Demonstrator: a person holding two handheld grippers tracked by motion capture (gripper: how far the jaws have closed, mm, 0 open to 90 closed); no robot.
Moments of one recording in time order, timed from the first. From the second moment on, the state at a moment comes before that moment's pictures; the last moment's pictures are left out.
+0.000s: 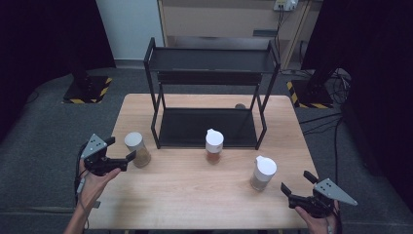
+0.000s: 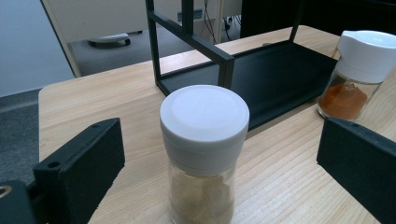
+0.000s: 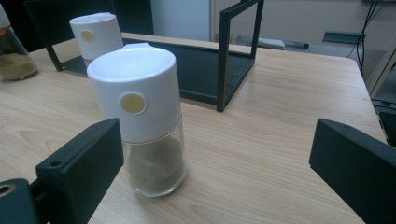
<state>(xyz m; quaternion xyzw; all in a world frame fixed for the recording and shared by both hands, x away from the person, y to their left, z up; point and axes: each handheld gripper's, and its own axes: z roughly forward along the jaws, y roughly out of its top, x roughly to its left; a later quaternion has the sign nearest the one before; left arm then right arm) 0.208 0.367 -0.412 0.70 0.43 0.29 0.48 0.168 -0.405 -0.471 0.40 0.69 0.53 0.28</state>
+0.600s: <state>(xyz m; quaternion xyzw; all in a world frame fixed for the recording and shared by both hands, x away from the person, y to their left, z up) 0.239 0.360 -0.421 0.71 0.44 0.28 0.47 0.168 -0.406 -0.472 0.40 0.69 0.53 0.28</state>
